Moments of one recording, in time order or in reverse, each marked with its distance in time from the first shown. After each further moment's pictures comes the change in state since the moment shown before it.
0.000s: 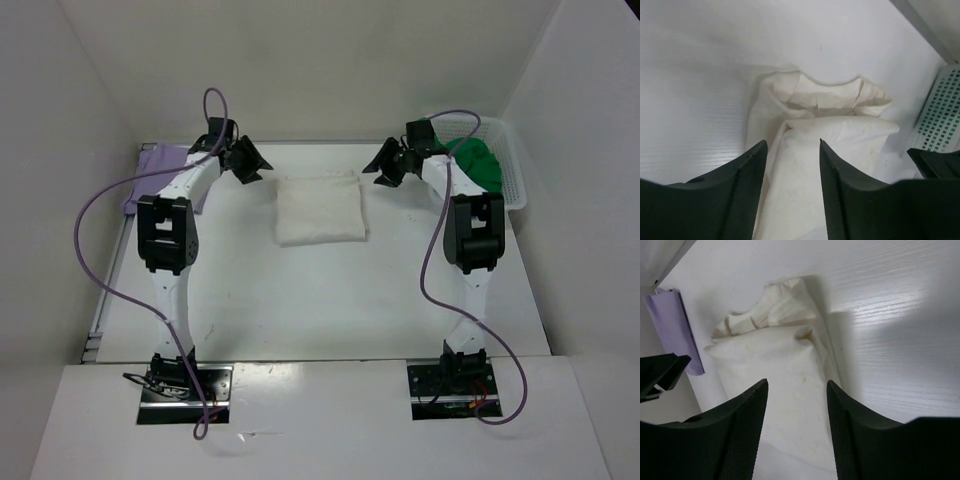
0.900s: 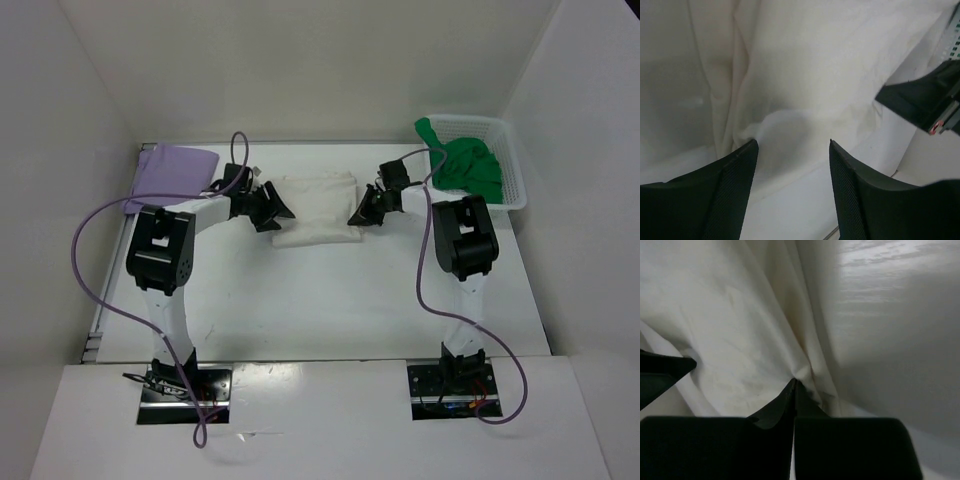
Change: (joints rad) left arm -0.082 -0.233 -0.622 0.303 0.193 0.011; right arm 0.128 -0.099 -0.383 0.132 -0.017 -0.038
